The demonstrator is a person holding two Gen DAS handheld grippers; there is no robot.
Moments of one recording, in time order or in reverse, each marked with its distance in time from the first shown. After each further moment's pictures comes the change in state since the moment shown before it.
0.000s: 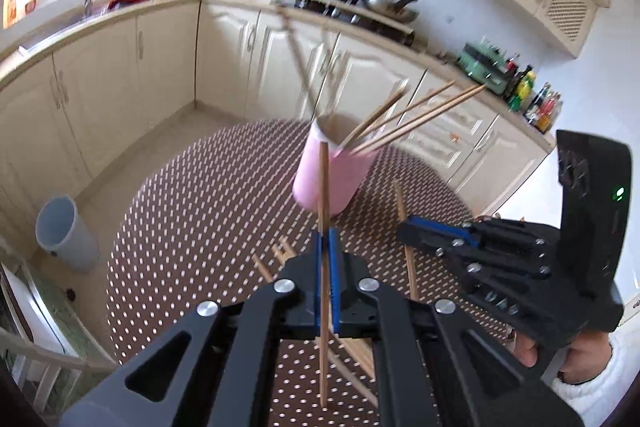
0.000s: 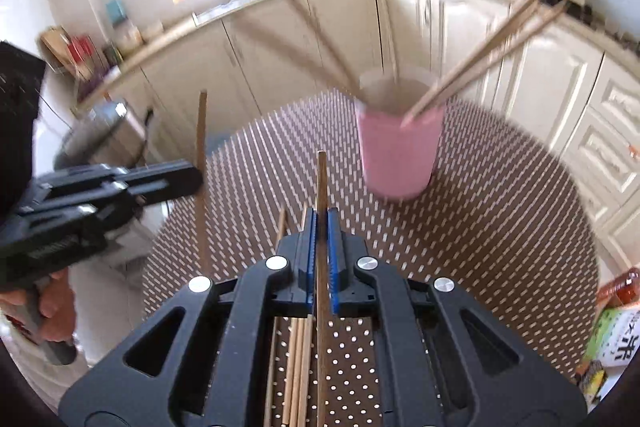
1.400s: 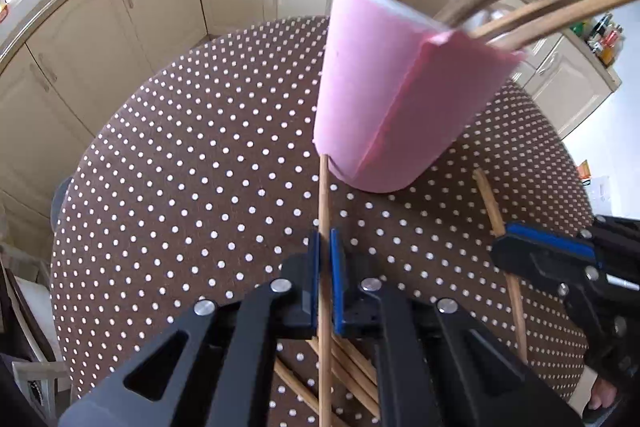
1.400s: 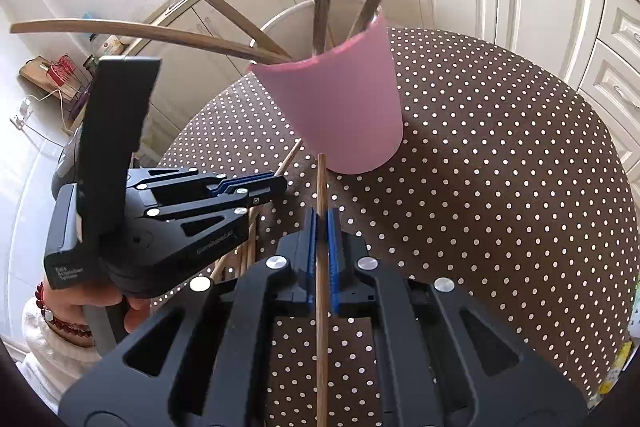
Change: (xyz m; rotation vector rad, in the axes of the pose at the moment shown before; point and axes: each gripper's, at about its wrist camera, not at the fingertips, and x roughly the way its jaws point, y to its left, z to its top) left arm 0.196 -0.002 0.012 0.054 0.327 0.160; right arm 0.077 -0.092 -0.013 0.160 0.176 0.058
